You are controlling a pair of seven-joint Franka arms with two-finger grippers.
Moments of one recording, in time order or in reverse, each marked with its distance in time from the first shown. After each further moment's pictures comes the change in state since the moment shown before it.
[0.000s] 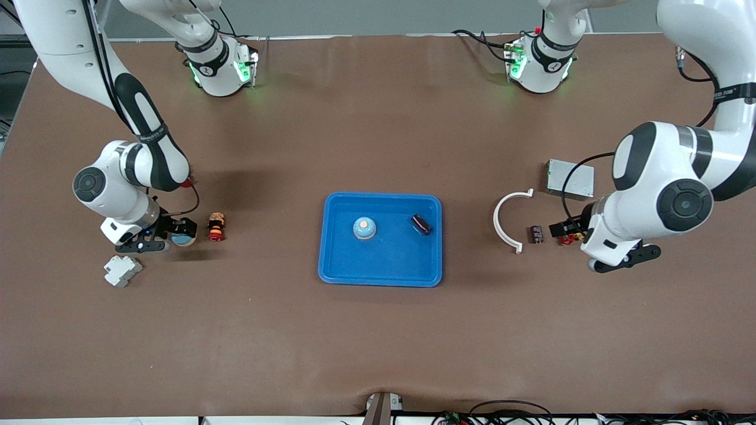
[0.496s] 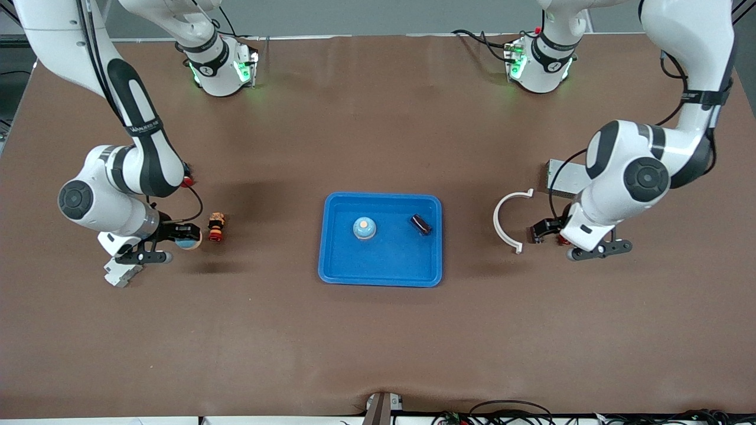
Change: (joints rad) left arm 0.007 -0.081 0.000 -0.397 0.002 0.529 0.032; right arm 0.064 -0.048 0.022 0.238 0.002 -0.377 0.161
